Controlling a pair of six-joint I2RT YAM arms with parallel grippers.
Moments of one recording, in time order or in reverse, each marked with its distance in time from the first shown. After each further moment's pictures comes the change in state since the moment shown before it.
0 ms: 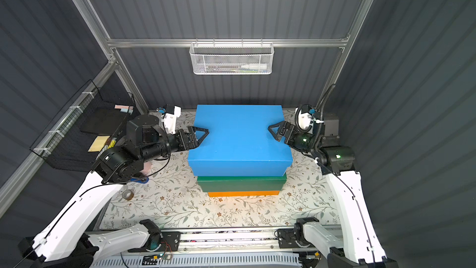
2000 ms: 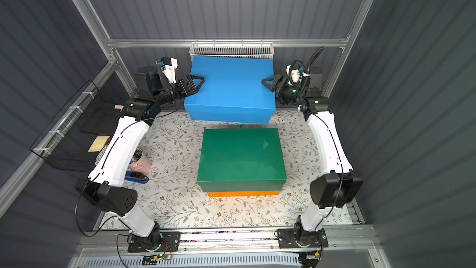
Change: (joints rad) left arm 0.348 0.537 0.475 0.257 0.255 0.101; right arm -0.009 0.597 0.511 0.347 -0.181 0.253
